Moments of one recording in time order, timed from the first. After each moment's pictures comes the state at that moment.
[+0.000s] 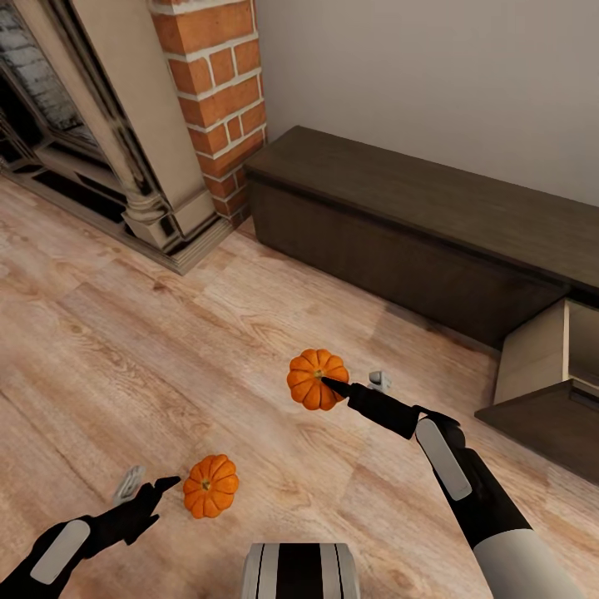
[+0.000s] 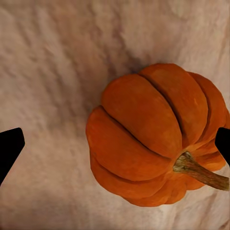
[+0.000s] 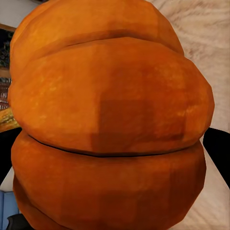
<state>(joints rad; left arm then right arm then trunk) -0.41 0.29 0.07 -0.63 1.06 0.61 -0.22 -0.57 -0.08 0.14 -1.17 -0.79 0.61 0.46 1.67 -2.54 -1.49</state>
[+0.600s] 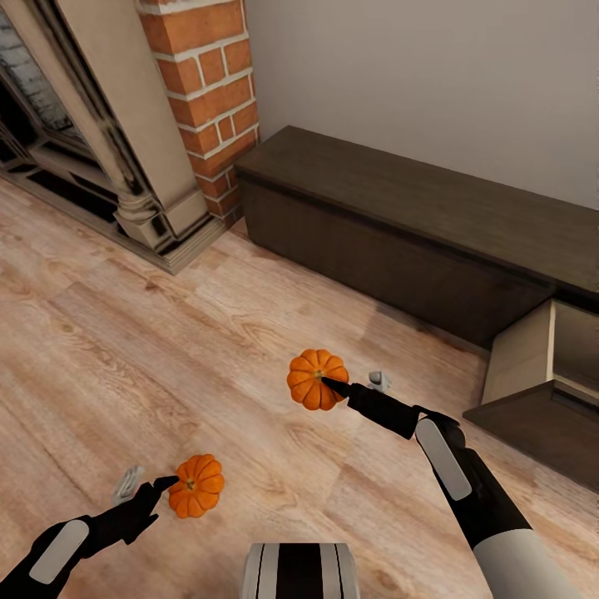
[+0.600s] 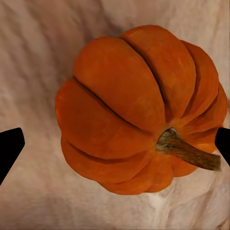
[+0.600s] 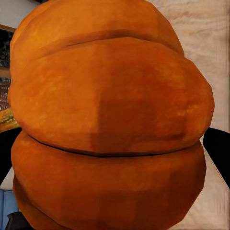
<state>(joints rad) -0.41 0.30 0.08 -0.63 1.07 0.61 -0.22 -0.57 -0.08 0.14 -1.17 -0.79 0.61 0.46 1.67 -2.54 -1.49</state>
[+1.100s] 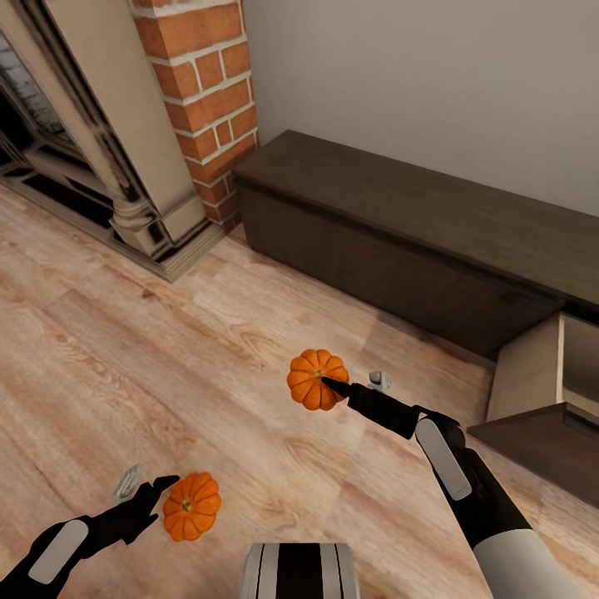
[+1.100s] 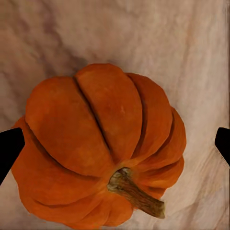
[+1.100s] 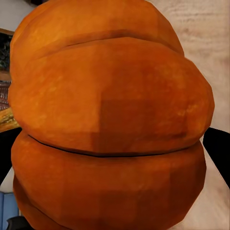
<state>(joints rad) -0.41 0.30 0.08 -0.63 1.07 0.61 -0.22 -0.57 -0.08 0.14 -1.17 -0.79 0.61 0.46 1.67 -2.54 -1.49</state>
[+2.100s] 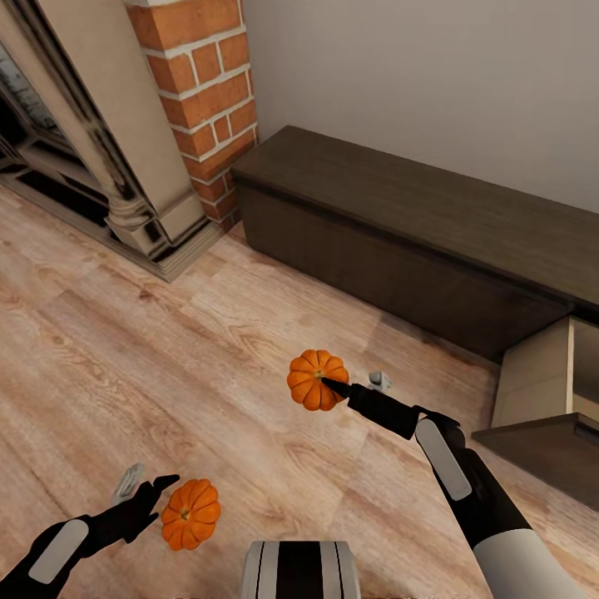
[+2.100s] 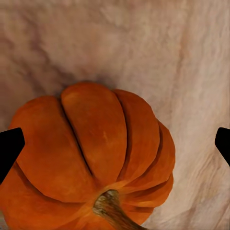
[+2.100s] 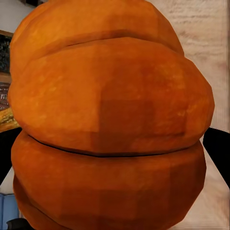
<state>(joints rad) -0.41 0.30 0.08 -0.63 1.07 0.61 -0.22 -0.57 -0.08 0.15 -1.16 -0.79 0.61 0.46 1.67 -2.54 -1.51</state>
